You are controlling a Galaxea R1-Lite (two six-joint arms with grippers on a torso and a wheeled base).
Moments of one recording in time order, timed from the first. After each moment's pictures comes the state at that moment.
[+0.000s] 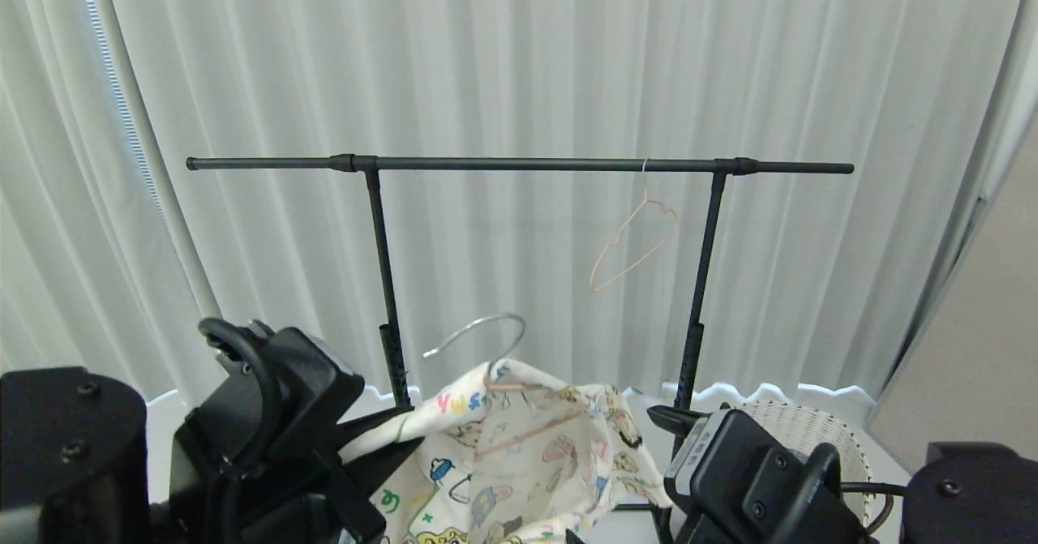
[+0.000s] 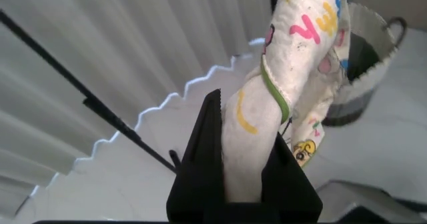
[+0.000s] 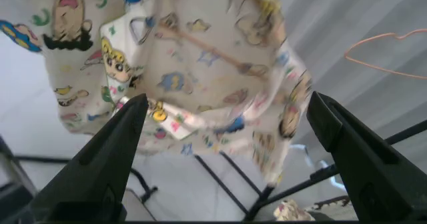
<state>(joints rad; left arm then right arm) -0.88 1.24 -0.47 -0.36 0.29 0.14 1.29 1.53 -0.56 -0.63 -0.43 -0.09</state>
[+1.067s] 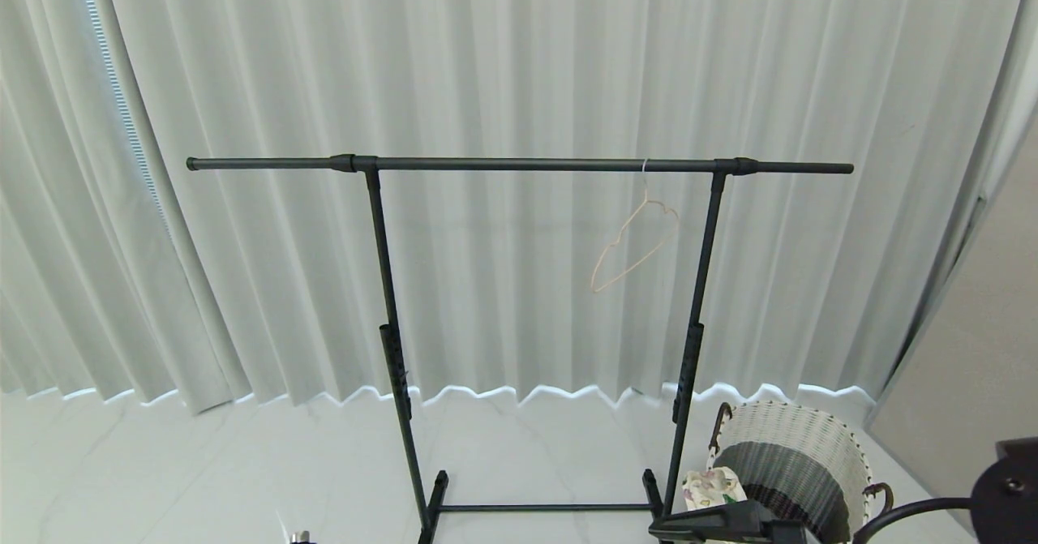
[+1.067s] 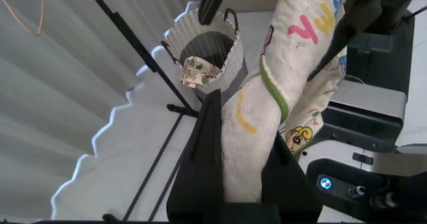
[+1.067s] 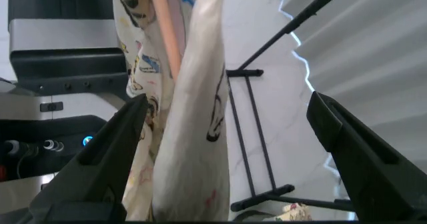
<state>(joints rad) -1.25 1.23 -0.42 -0.42 0.13 0.16 1.25 1.37 -0.57 -0.26 0.02 -0.28</state>
